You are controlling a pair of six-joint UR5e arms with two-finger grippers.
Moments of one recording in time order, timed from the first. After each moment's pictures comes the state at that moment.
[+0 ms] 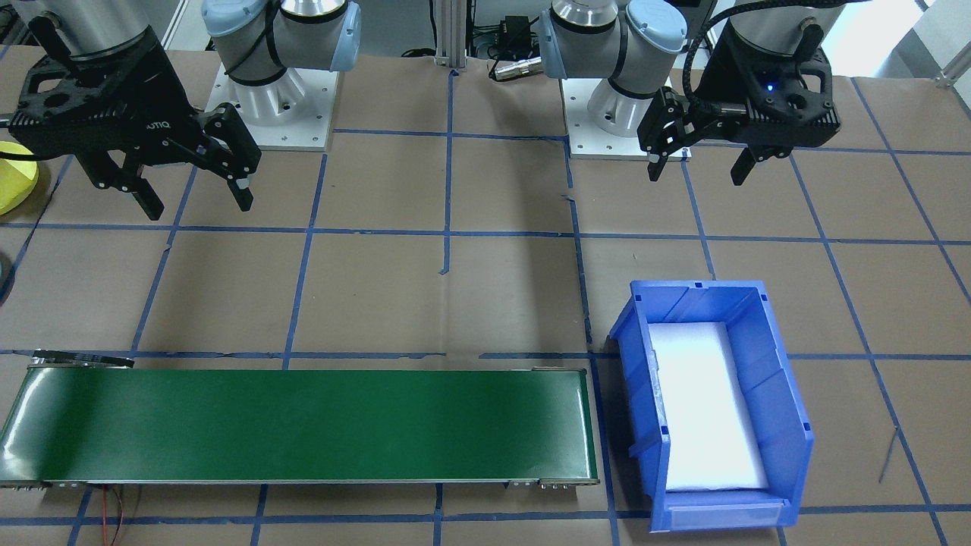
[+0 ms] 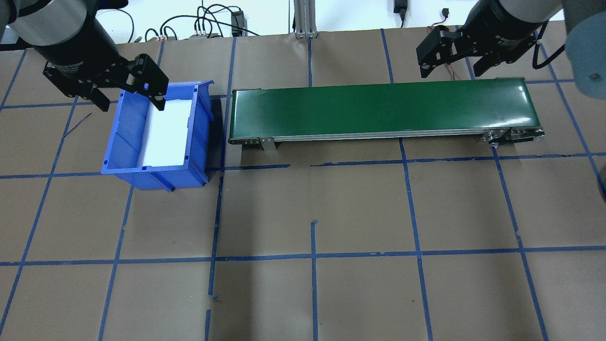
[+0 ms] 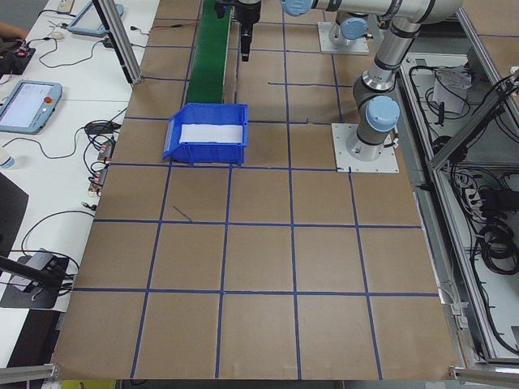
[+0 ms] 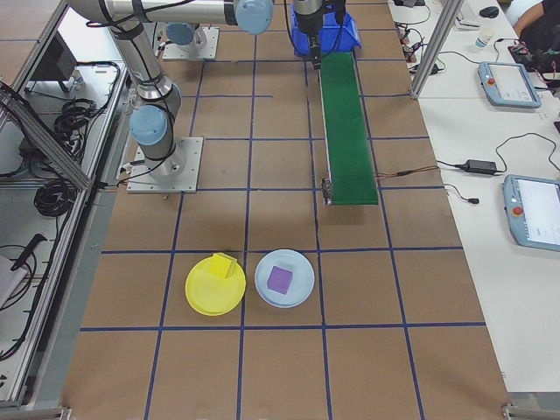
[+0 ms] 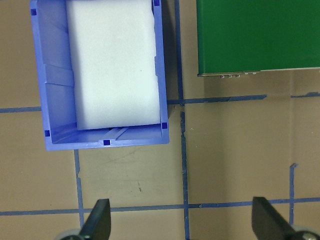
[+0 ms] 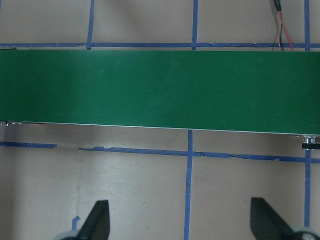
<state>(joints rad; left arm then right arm) -1.51 -1.53 -1.52 -1.61 1.57 0.09 1.51 -1.61 1.61 -1.79 -1.43 -0.09</state>
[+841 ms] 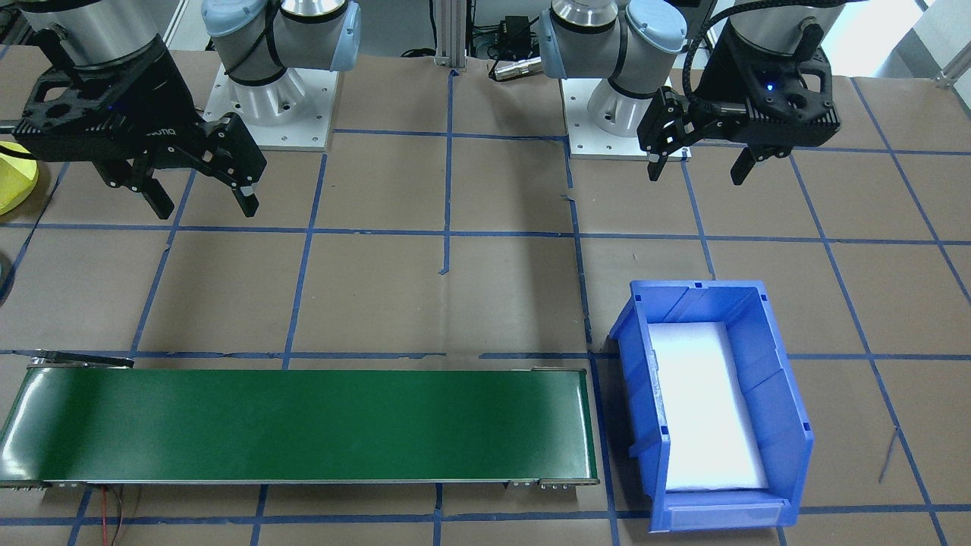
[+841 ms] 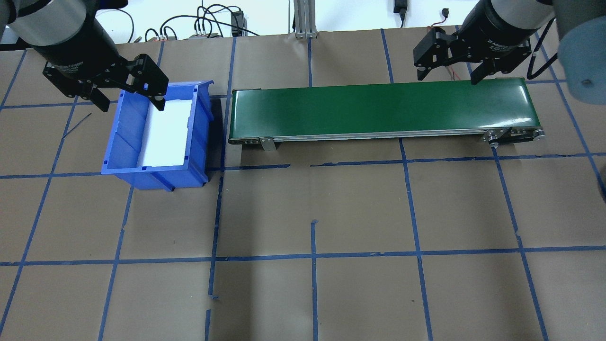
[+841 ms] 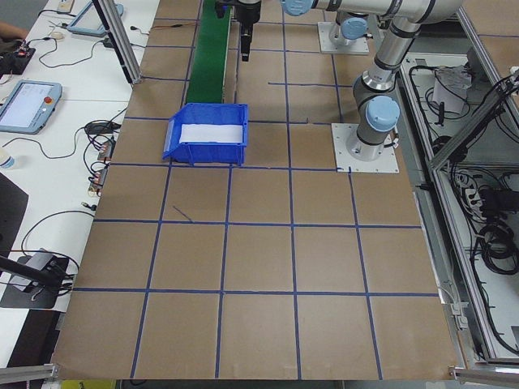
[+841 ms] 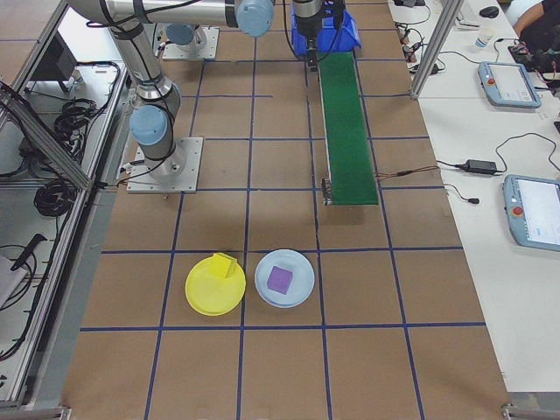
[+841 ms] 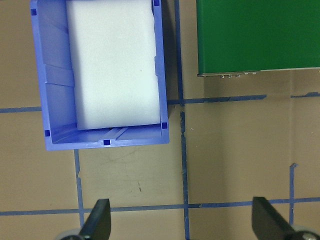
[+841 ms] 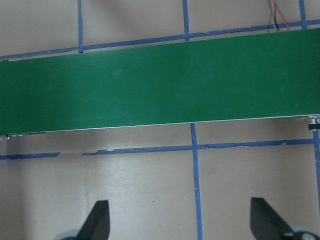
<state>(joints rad) -1.51 -1.53 -1.52 -1.61 1.57 0.09 1.51 -1.61 1.62 -1.79 -1.43 0.02</state>
